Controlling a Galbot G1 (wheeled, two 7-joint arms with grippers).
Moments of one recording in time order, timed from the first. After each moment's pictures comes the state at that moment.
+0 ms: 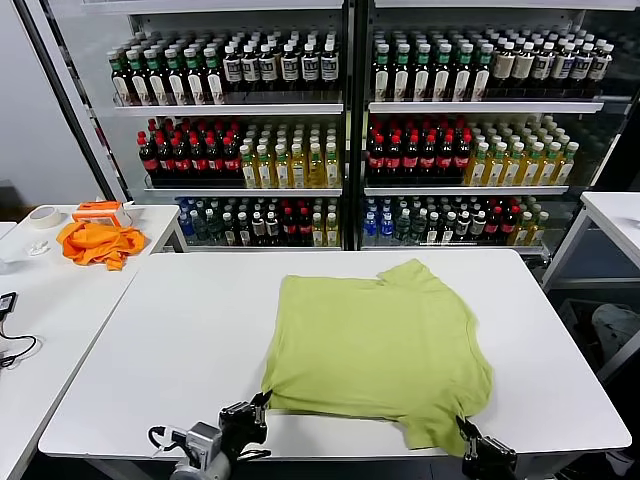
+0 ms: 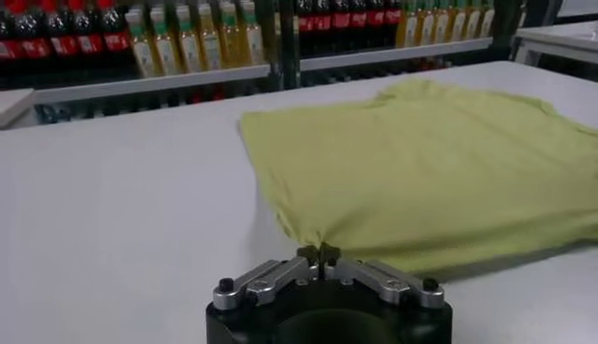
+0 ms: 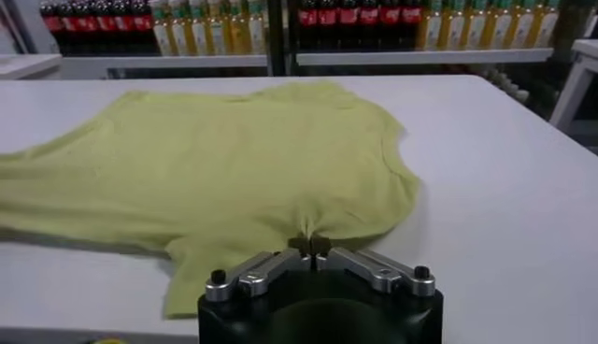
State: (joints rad) left arm 1.52 -1.02 -0.23 -2.23 -0.43 0.56 -0.24; right arm -1.96 1.04 0.58 2.32 0.50 -0.33 0.20
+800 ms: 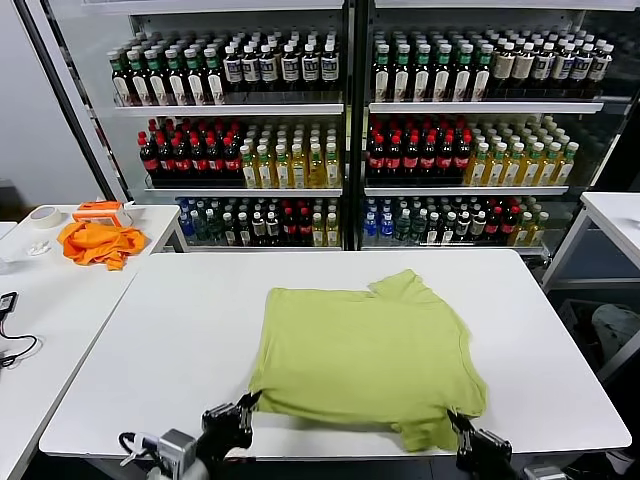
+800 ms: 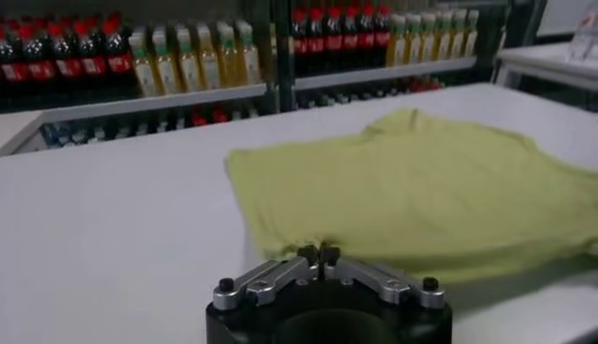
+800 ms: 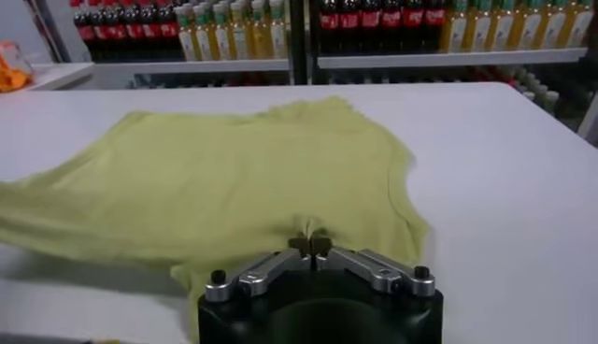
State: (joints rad) left arm 1.53 -0.95 -0.29 -2.28 -0.52 0.53 -0.22; right arm -1.72 1.00 0.56 2.28 0.67 -0.45 0.26
